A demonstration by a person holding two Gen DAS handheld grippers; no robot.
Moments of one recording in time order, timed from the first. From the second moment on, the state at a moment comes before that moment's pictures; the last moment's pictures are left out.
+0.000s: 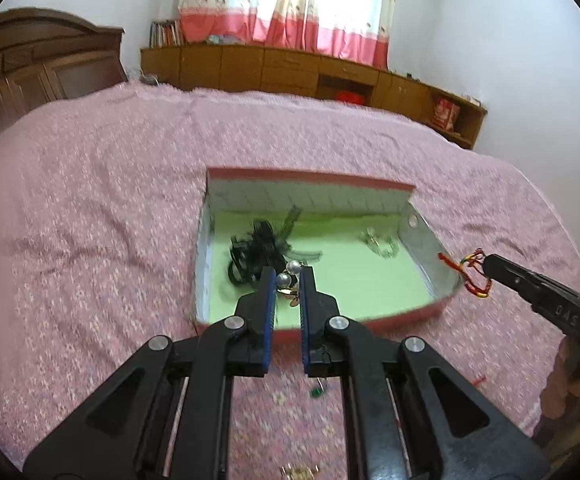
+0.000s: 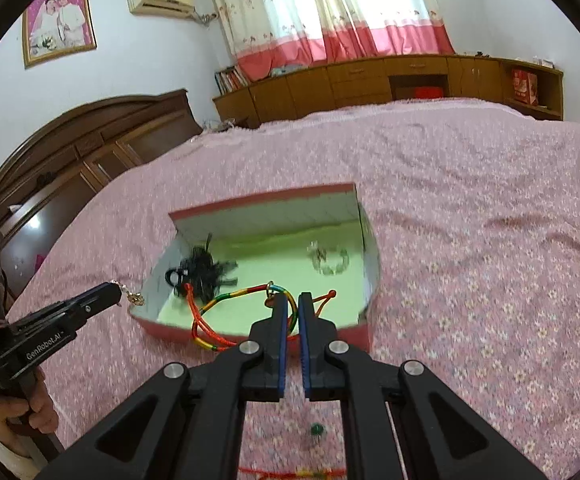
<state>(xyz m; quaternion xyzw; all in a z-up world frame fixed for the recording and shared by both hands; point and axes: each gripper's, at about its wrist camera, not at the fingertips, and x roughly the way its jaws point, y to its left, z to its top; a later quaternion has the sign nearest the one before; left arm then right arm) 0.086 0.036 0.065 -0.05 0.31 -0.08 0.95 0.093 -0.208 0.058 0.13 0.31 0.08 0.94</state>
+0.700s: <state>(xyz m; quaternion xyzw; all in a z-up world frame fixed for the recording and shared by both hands) 0.134 0.034 0.015 -0.04 0.31 -0.04 0.95 0.150 -0.193 0.012 0.08 0.33 0.05 0.94</state>
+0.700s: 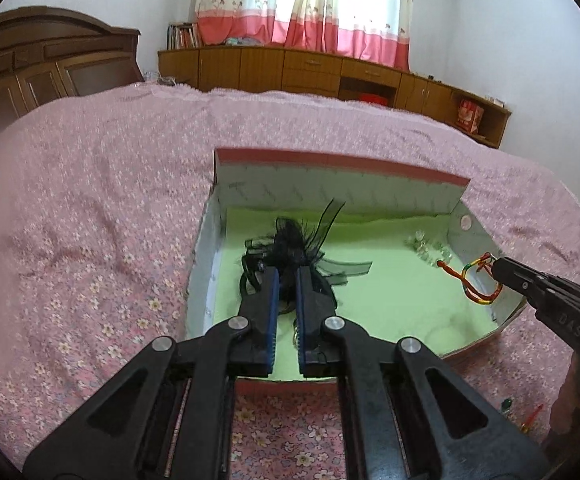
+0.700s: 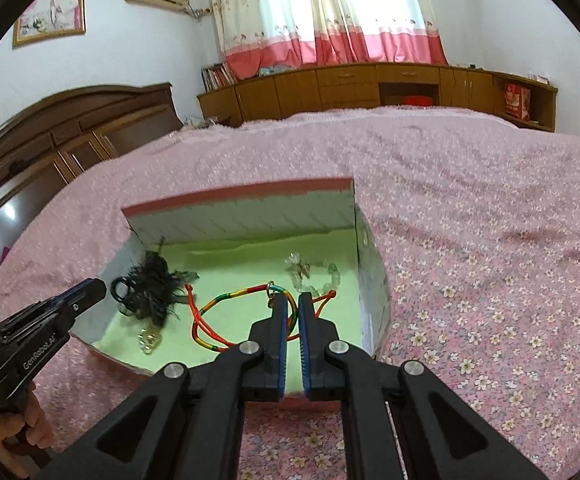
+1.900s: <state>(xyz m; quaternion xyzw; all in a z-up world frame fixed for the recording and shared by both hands) 0.105 0.038 0.034 -0.08 0.34 -0.04 0.94 0.134 -0.194 0.027 0.07 0.33 0.08 0.94</state>
